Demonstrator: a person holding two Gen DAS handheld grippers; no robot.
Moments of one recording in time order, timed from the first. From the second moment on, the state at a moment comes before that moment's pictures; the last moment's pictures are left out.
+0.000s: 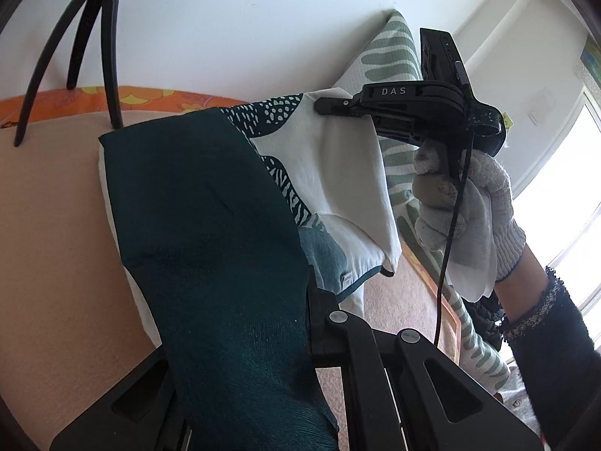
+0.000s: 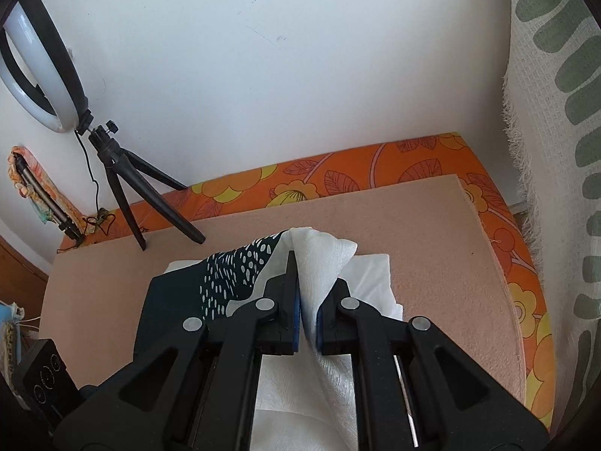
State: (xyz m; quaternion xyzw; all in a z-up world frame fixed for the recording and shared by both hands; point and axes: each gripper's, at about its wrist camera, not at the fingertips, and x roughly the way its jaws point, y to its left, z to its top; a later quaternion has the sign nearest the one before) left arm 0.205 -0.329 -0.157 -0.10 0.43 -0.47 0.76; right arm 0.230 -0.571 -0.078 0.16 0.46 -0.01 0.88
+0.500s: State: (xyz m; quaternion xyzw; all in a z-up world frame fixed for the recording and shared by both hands) left arm 0.185 -0.268 -0.127 -0.08 0.45 -0.46 0.76; right arm 0.177 -0.599 -0.078 0.16 0.44 -0.10 0.88
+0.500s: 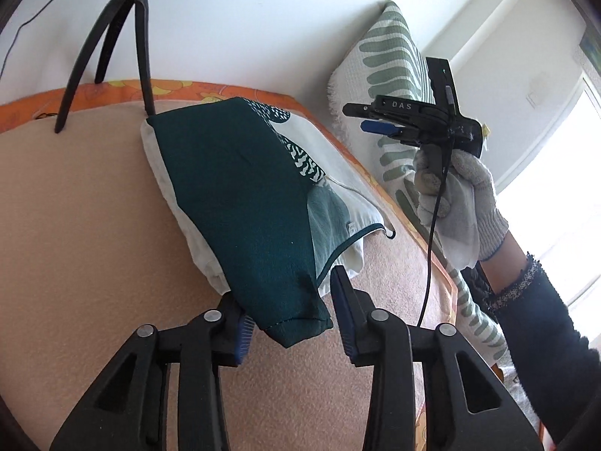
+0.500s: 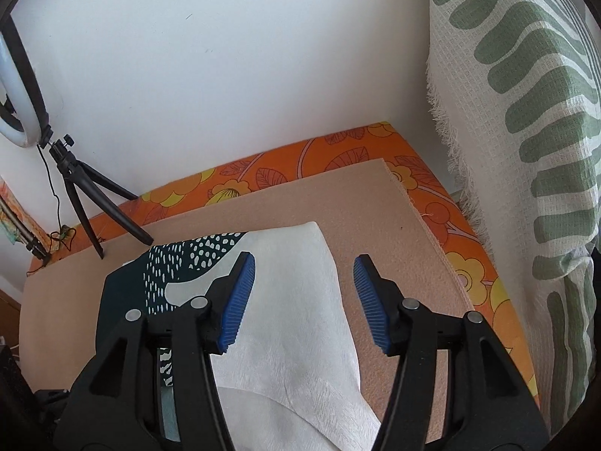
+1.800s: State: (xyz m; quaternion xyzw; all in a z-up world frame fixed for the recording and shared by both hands) left arm 0.300 -0.283 -0.125 -0.03 0.40 -0.30 0.87; right arm 0.130 -0.496 -0.097 0.11 0.47 -0.03 0.88
